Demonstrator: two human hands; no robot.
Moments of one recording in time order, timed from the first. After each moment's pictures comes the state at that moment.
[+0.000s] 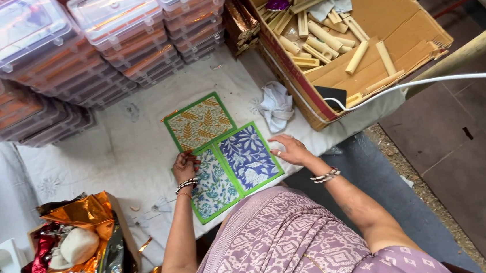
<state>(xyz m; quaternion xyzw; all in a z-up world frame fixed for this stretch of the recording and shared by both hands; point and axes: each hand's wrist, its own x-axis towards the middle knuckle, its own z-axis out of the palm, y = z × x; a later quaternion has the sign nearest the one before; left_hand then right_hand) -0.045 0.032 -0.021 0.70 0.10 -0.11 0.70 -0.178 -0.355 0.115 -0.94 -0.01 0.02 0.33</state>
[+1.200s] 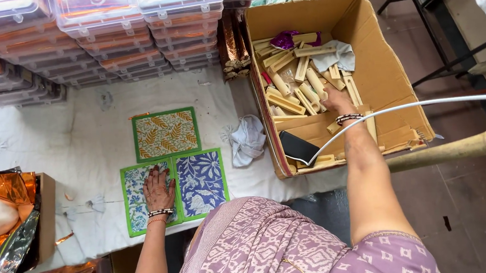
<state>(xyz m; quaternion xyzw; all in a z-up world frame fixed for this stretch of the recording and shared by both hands) -0.139 -0.067 0.030 0.98 0.01 0.06 0.18 0.078 -0.716 0.136 -0.96 0.18 0.19 0.08</state>
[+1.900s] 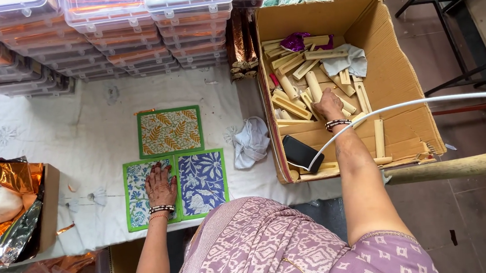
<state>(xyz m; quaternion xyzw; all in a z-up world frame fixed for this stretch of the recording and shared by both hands) -0.136 -0.072 0.010 0.99 0.03 0.07 0.11 0.106 -0.675 0.103 -0.96 0.22 0.13 0.10</state>
